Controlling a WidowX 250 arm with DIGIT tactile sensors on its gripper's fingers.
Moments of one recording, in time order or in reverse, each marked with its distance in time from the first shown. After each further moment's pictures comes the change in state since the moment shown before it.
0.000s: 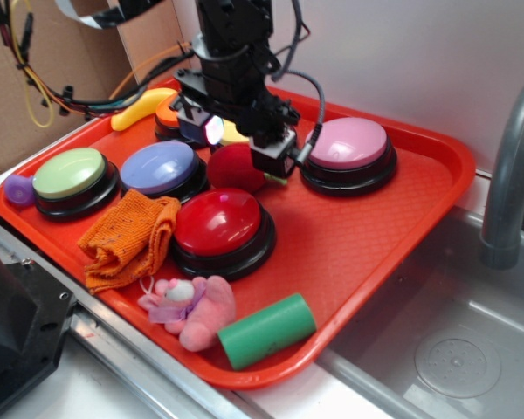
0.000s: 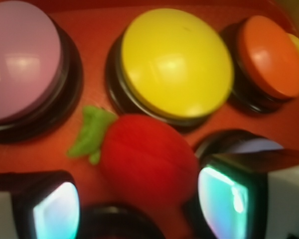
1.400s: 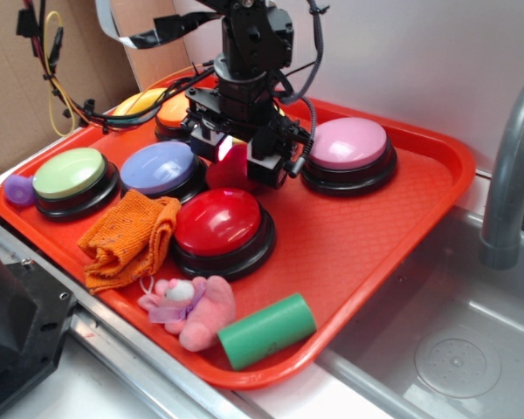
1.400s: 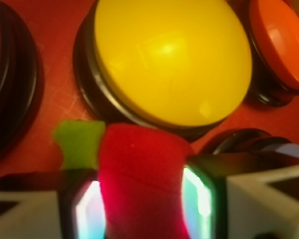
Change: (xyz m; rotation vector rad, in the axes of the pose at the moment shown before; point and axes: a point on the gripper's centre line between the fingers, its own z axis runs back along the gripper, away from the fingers) arm 0.003 0.004 -0.018 0.092 0.071 0.101
